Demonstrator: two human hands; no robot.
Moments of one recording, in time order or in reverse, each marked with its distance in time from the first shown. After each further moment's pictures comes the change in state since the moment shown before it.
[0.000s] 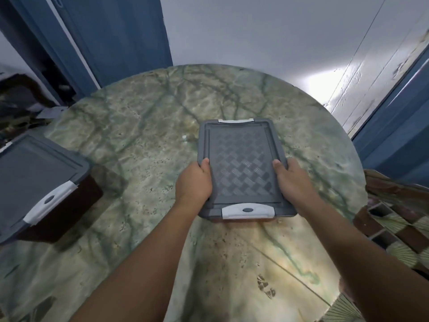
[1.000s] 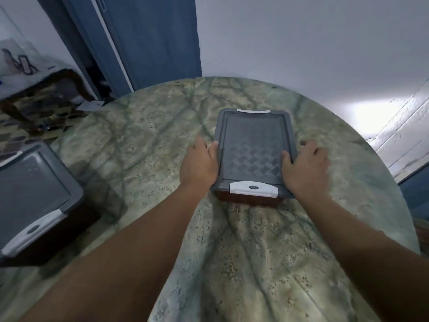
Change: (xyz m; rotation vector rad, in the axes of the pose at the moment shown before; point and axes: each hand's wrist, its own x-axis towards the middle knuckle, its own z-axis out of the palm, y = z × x) left_hand 0.144 0.050 -0.002 -0.012 0.239 0.051; right_hand 0.167 -0.066 0.024 -0.336 0.273 -0.322
